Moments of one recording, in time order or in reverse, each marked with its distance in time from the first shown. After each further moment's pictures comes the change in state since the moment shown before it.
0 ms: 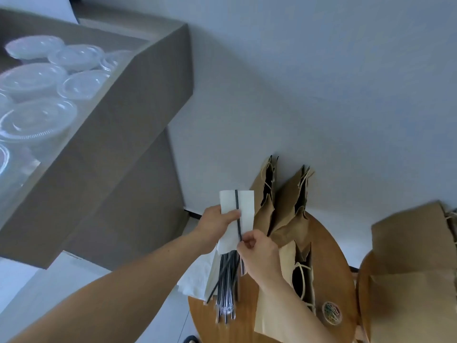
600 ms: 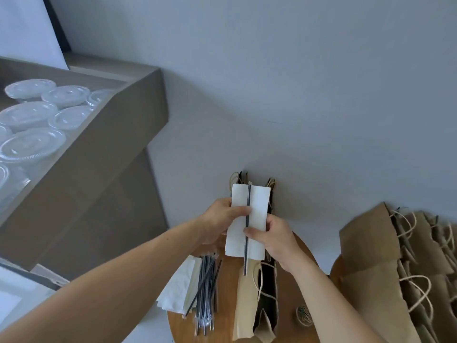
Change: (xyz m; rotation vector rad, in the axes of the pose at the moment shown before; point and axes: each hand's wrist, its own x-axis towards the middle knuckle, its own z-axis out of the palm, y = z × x) left_hand -0.053 0.073 0.070 0.113 -0.296 0.142; right_hand -0.003 -0.012 -0.129 0.261 -0.093 -0.042
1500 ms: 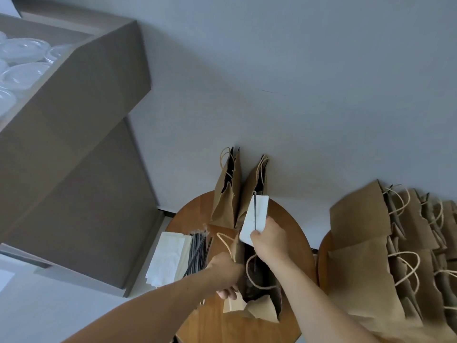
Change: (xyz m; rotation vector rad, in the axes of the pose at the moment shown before) left_hand -0.017 -0.137 0.069 0.328 -0.091 -0.607; right_hand -0.004 0.067 0.013 -0.516 0.248 0.233
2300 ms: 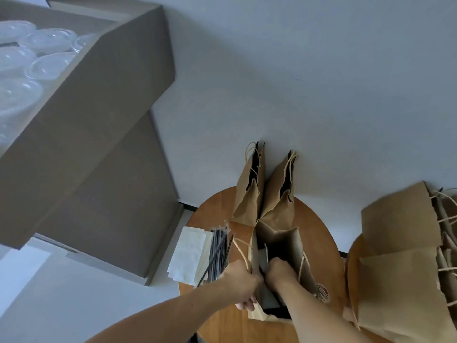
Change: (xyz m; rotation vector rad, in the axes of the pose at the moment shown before) left_hand -0.002 -0.025 -0.011 -0.081 -0.044 0.009; right_hand -0.001 0.039 0.077 -0.422 -0.435 0.194
